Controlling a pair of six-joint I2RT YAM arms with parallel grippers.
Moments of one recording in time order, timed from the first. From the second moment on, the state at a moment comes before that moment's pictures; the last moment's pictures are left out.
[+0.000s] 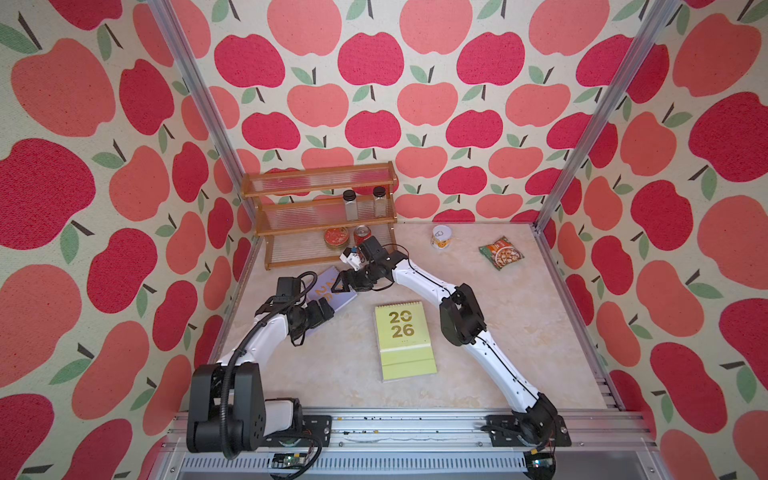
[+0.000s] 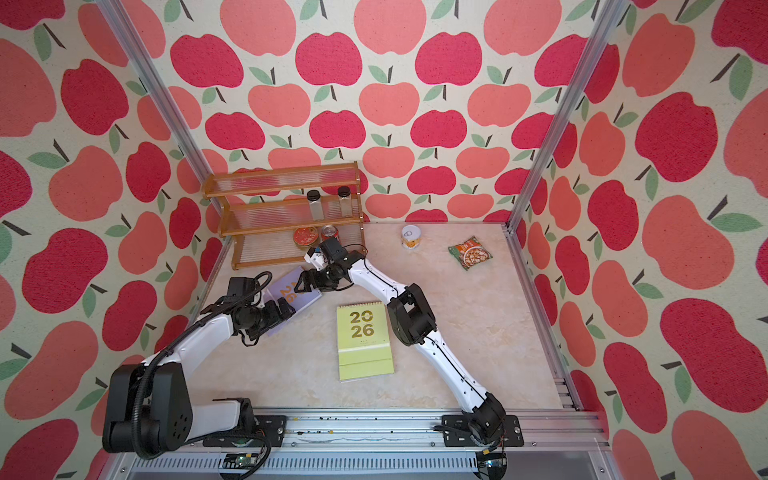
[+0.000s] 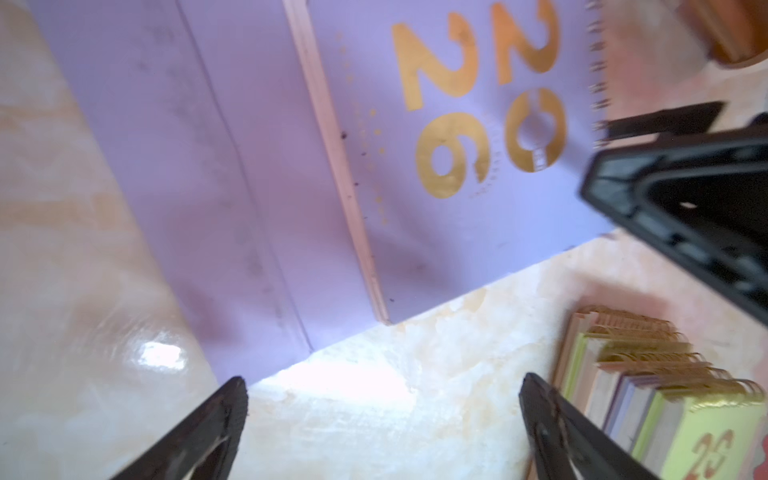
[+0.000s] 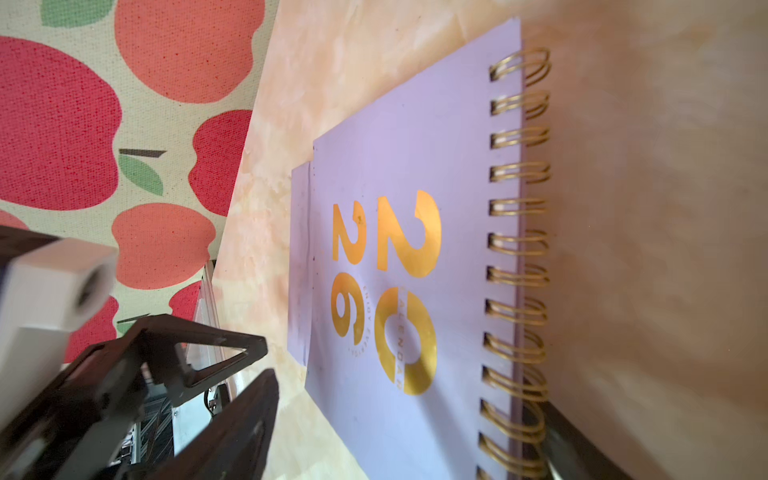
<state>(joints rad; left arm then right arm) 0.00 1.25 0.70 -0.53 0.24 -0.50 0.85 2.72 2.50 -0.66 -0.68 0.44</state>
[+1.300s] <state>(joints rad) 0.24 1.92 1.28 -0.48 0.52 -0.31 0.85 2.72 2.50 -0.65 -0.72 0.42</state>
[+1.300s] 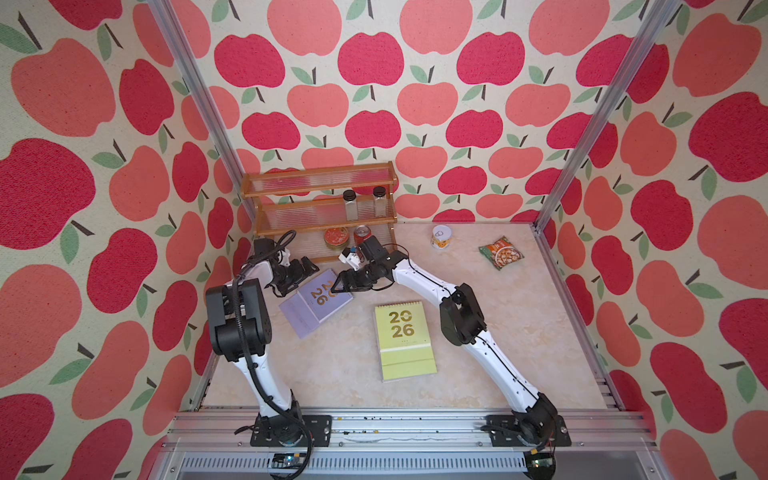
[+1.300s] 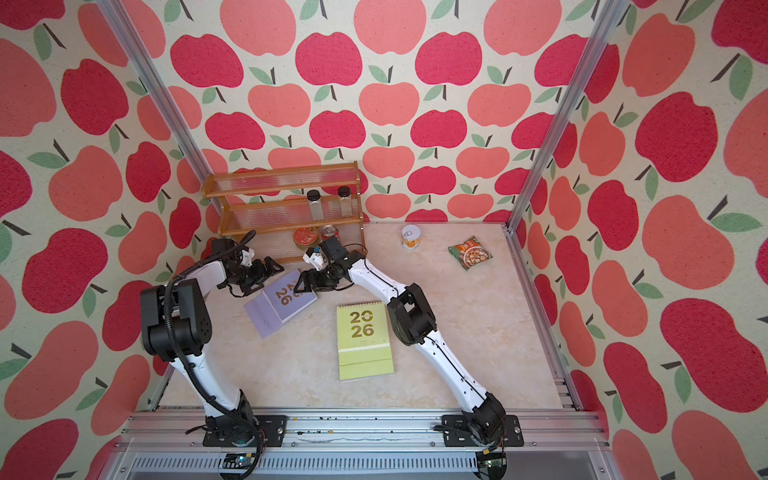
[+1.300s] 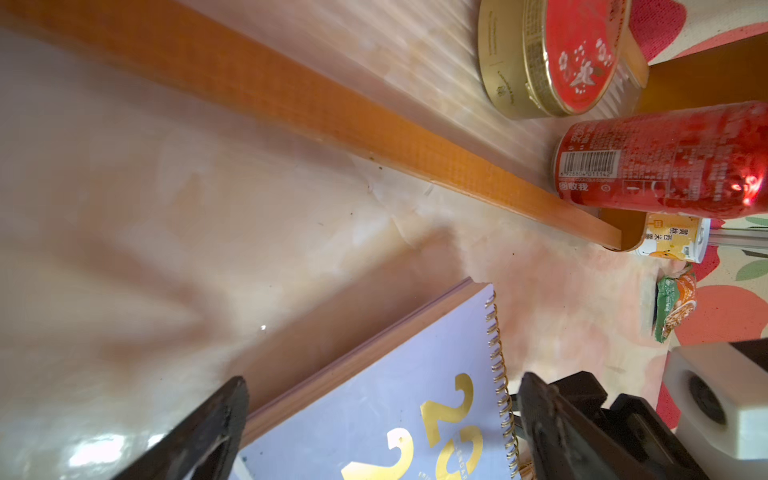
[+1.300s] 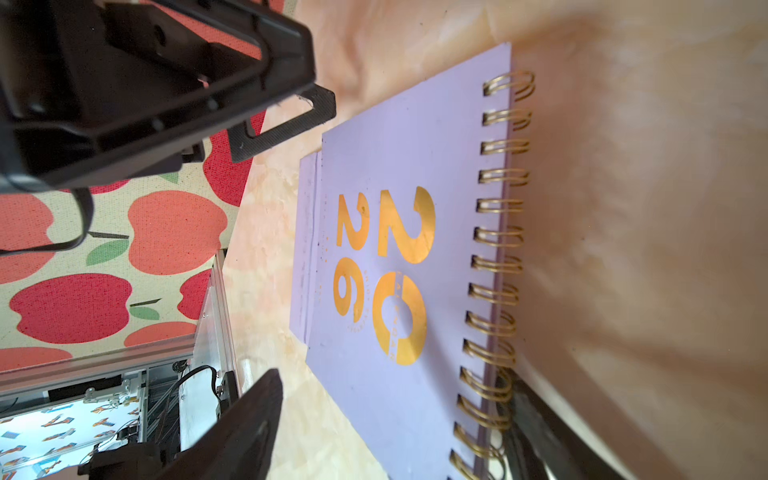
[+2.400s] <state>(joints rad) 0.29 1.67 0.89 -0.26 0.52 -0.45 0.89 2.54 2.39 -0.72 -0.42 0.48</state>
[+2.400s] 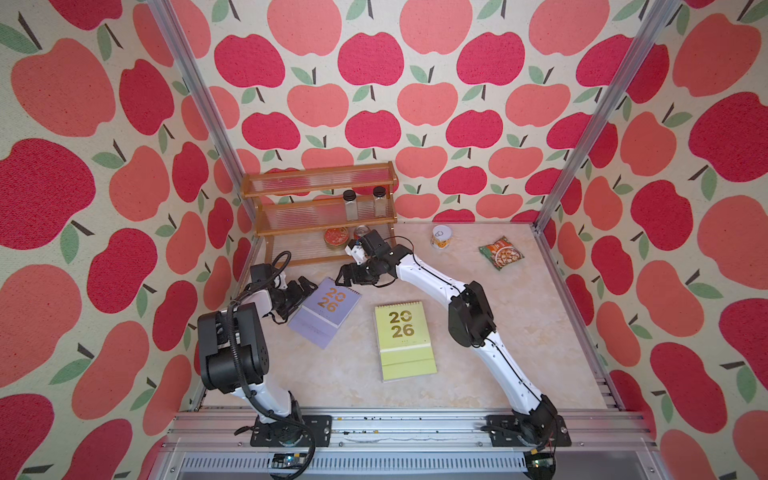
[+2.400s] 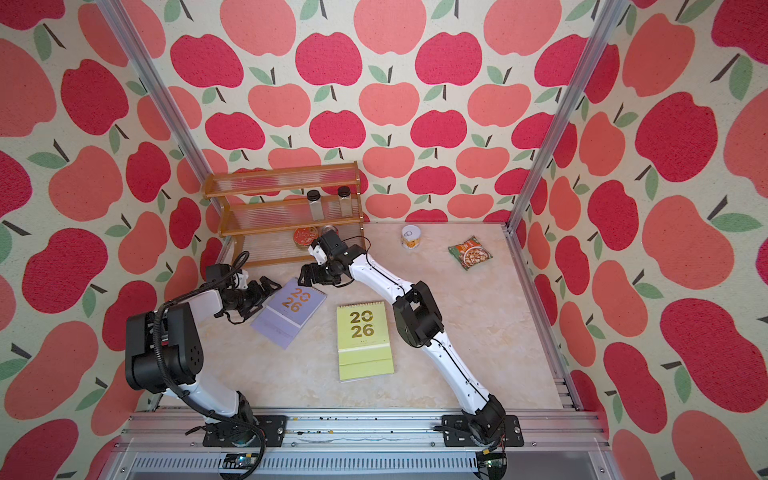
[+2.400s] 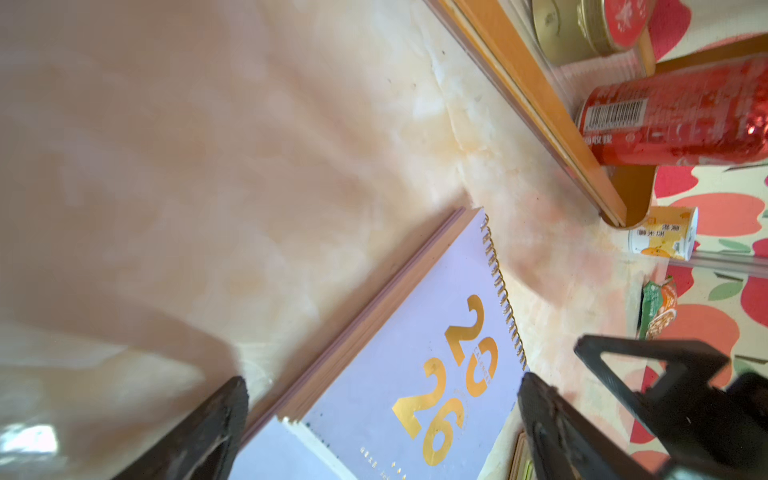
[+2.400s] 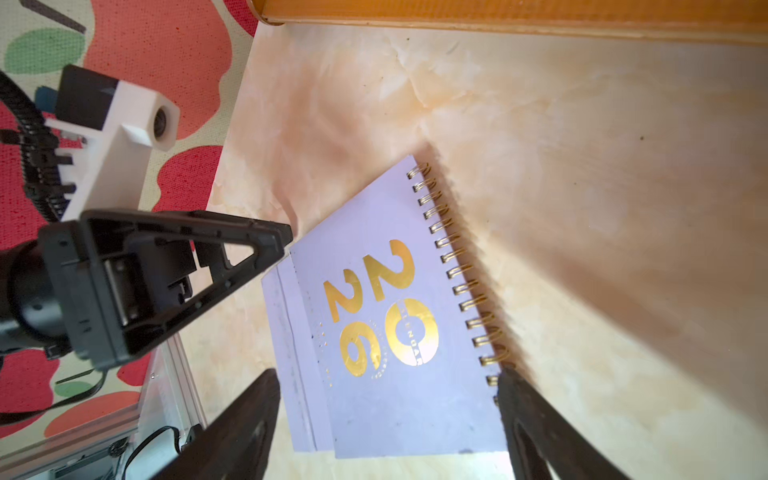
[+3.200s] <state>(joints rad) 0.35 1.70 0.88 -0.13 0.61 -0.51 1.11 2.48 2.28 -0.85 -0.02 0.78</state>
